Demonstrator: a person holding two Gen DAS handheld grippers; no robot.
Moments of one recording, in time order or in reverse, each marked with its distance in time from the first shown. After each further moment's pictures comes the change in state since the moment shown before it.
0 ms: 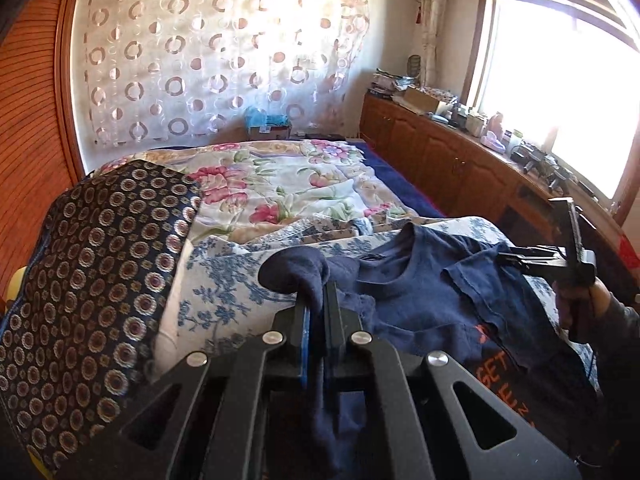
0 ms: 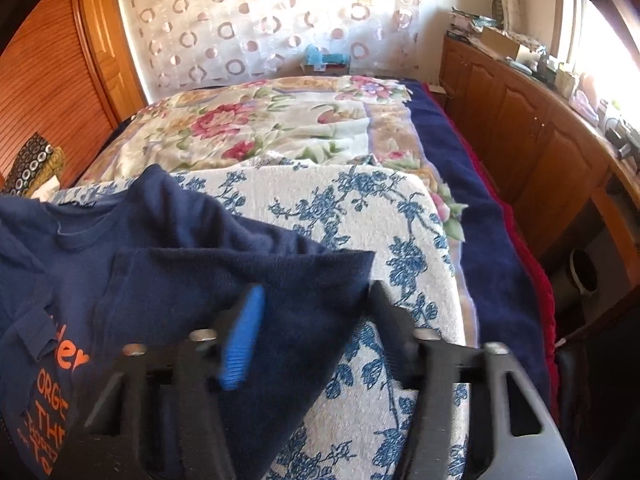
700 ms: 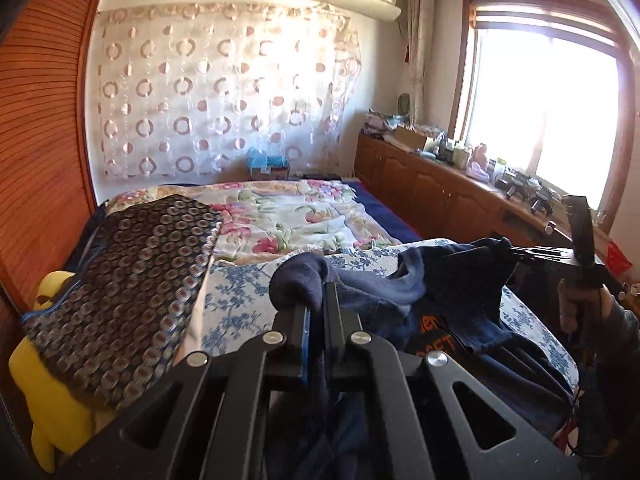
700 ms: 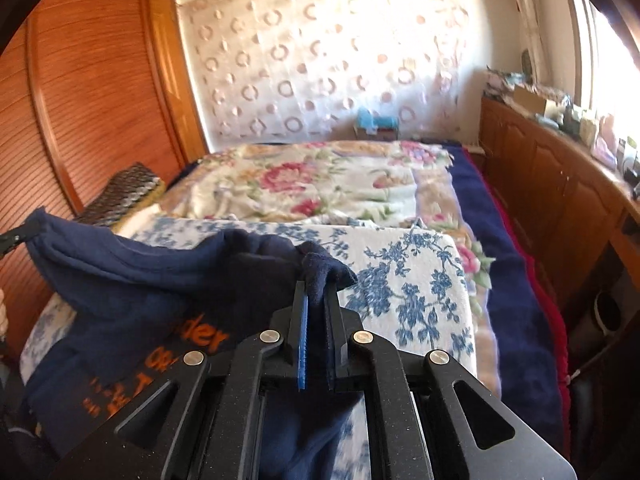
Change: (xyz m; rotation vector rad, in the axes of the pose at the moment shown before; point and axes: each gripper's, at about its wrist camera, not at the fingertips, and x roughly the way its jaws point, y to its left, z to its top) left arm -0.123 -0.020 -0.037 0.010 -0.166 0.013; right arm -0.134 0.040 -0.028 -0.080 -0.228 0.179
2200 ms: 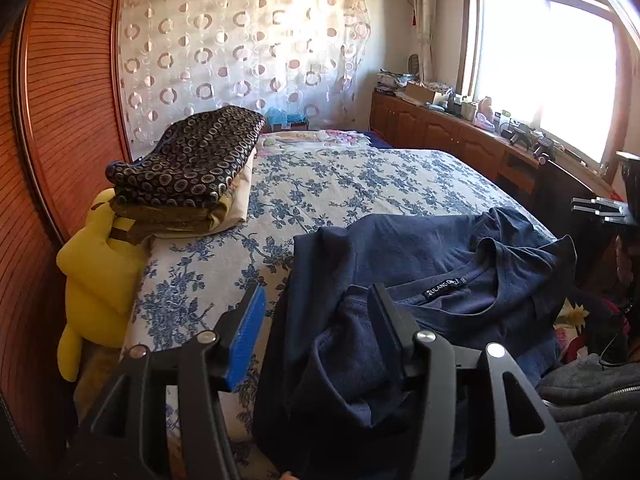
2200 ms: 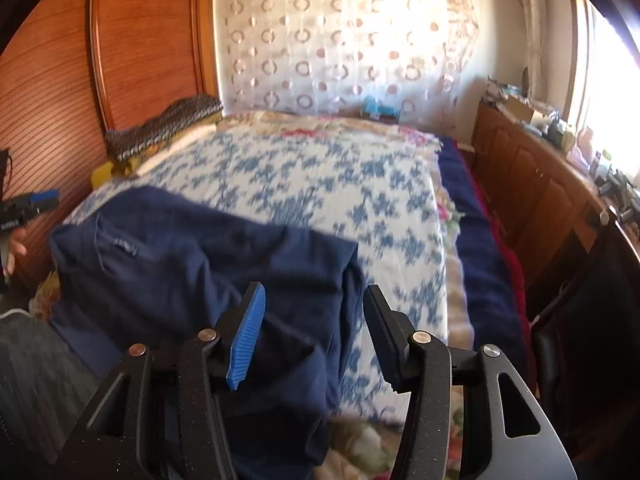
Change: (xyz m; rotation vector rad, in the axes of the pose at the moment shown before) left arm -0.109 0.001 -0.144 0.028 0.139 0.079; right arm -0.160 0.057 -0.147 -0.120 0.051 -0.053
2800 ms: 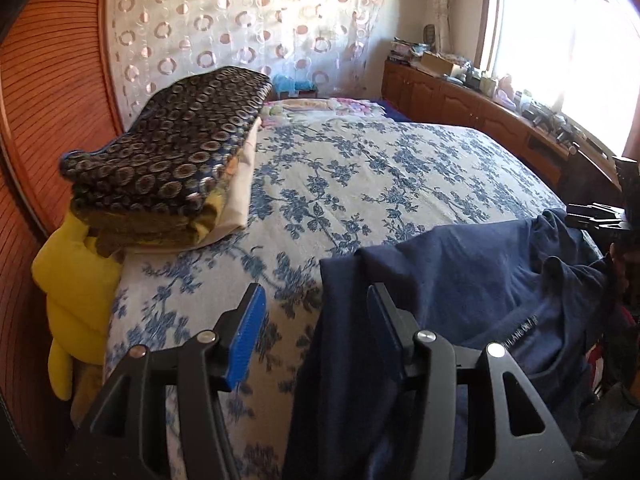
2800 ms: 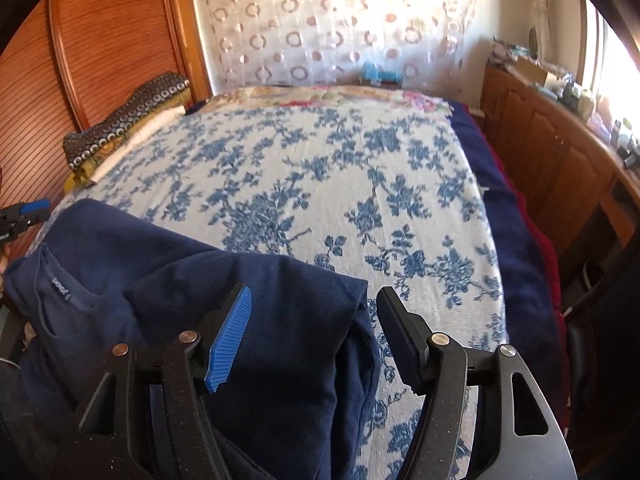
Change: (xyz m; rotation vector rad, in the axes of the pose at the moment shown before) left arm 0.098 0.026 0.036 -0.010 0.130 0.007; right arm 0.126 -0.026 0.024 0.077 0.125 0.041
